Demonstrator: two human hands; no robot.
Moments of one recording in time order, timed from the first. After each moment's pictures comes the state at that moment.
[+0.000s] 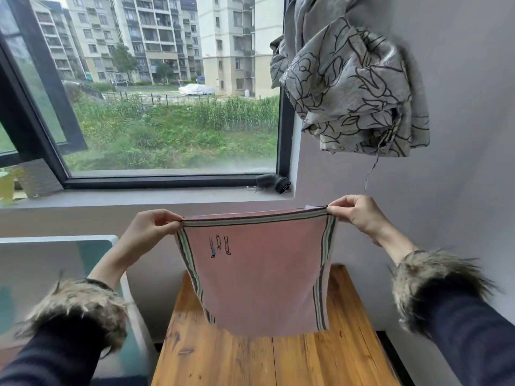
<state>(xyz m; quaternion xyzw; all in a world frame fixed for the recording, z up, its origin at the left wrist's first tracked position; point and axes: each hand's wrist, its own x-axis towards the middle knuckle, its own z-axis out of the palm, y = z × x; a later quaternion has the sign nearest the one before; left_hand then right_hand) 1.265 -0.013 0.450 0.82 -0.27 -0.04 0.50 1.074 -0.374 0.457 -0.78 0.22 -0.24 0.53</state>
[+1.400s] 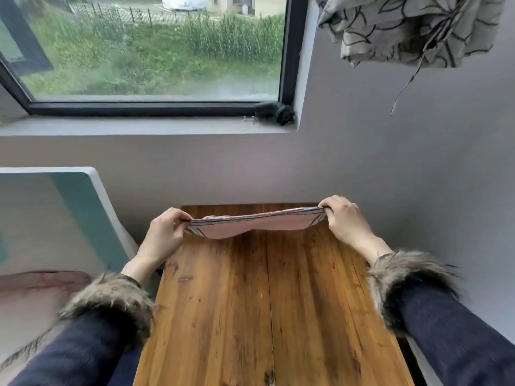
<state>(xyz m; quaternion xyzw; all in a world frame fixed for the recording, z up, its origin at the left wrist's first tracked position) 1.237 -0.024 0.298 0.89 -0.27 0.04 0.37 1.057 -0.348 0.318 -0.95 0.22 -0.13 0.16</state>
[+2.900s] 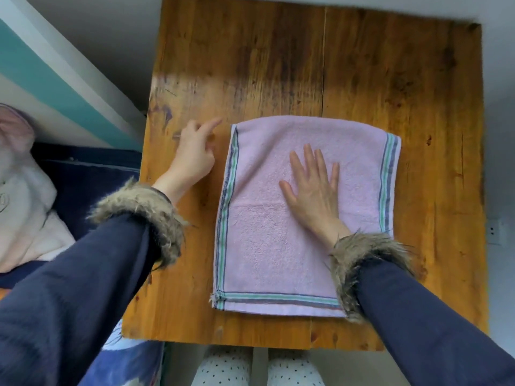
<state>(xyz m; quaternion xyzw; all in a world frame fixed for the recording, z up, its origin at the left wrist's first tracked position) 1.240 -0.017 0.037 0.91 -0.20 -0.20 0.30 1.071 -0.190 0.011 -0.97 0.20 0.10 0.12</state>
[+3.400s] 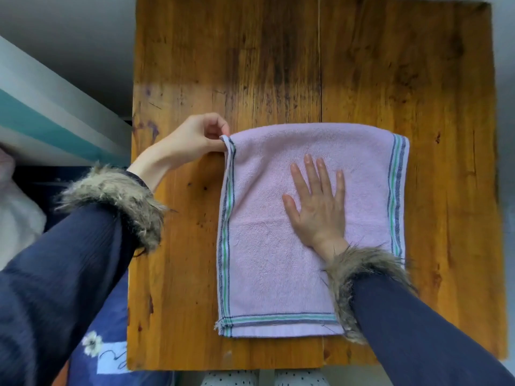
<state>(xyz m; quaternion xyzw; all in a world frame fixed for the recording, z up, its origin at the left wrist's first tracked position) 1.296 -0.047 0.046 0.77 -0.25 -0.42 0.42 1.068 -0.187 -0.006 -0.97 0.22 0.07 0.09</state>
